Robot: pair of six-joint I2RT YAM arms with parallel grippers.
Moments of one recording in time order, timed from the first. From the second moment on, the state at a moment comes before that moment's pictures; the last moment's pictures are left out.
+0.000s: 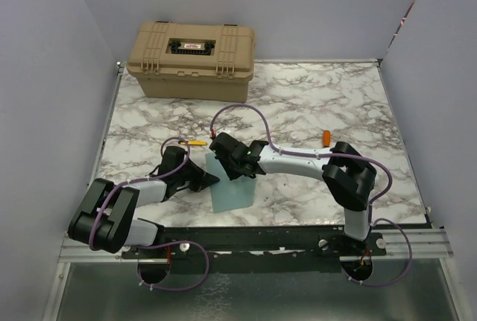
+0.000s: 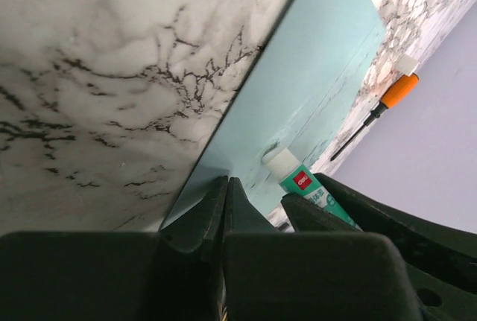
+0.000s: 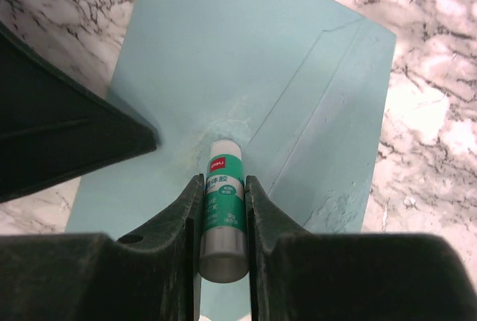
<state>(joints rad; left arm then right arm) -0.31 1.35 0.29 0.23 0.42 -1.29 1.07 1.92 1.34 -0.43 0.25 0.36</state>
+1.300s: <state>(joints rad) -0.30 1.19 0.44 -0.03 0.45 -1.09 1.07 1.92 1.49 -0.68 0.12 0.48</state>
